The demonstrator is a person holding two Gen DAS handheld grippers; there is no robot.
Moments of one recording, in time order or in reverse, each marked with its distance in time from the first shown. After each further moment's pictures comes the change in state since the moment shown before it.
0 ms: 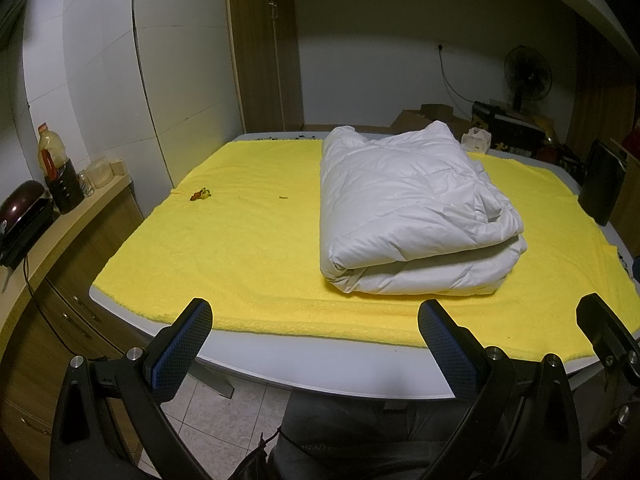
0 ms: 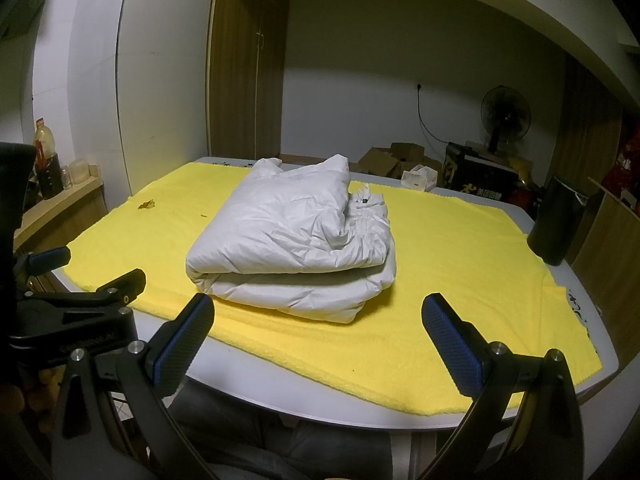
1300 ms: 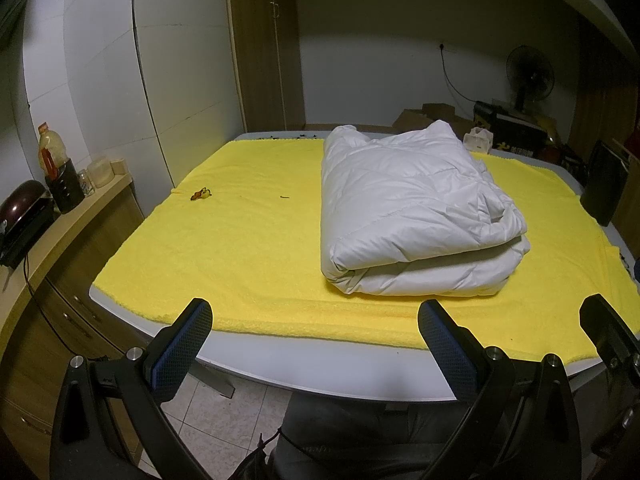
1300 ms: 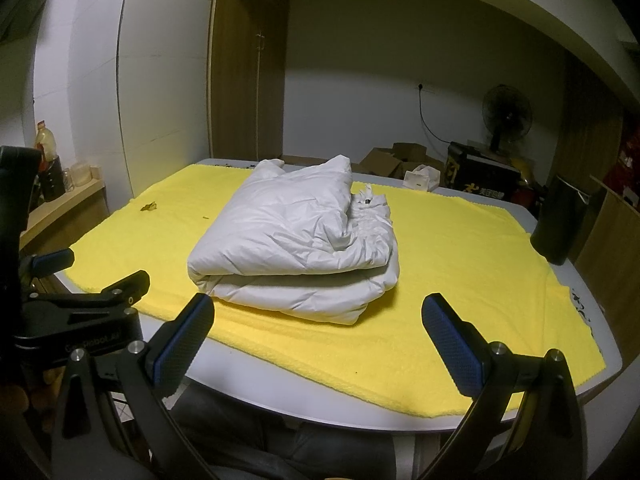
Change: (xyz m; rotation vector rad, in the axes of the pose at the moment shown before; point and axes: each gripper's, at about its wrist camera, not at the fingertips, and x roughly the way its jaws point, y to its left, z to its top) left arm 0.003 0.004 0.003 -0.003 0.001 0.002; right arm 0.002 0.003 0.000 0.005 -0.005 0.004
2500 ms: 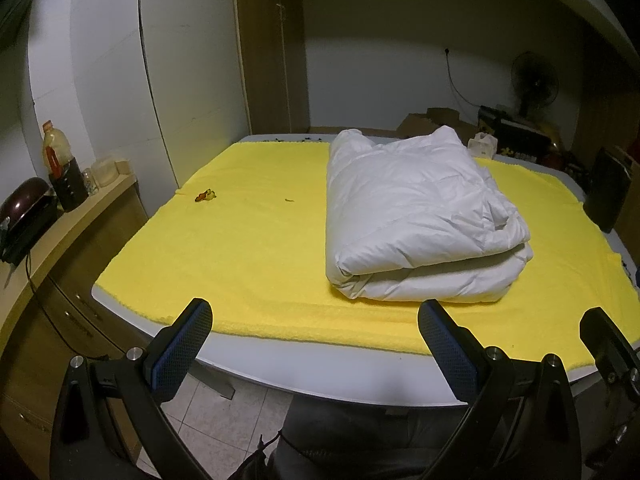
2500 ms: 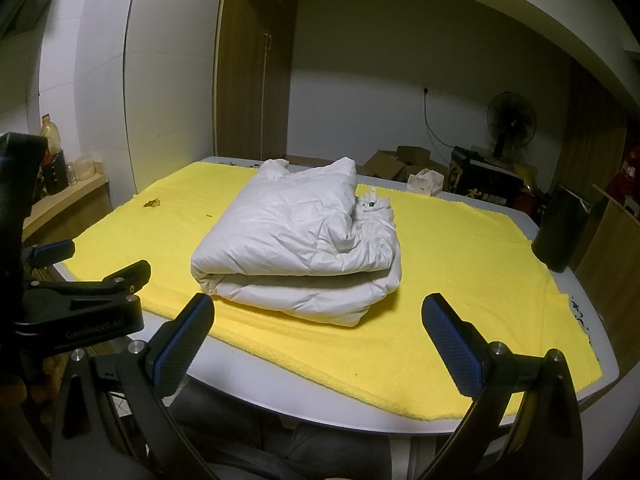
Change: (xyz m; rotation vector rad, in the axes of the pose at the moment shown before) left arm 0.002 0.004 0.004 -0.014 -0.007 0.005; right arm -0.002 0.006 0.003 -0.029 -0.006 0.002
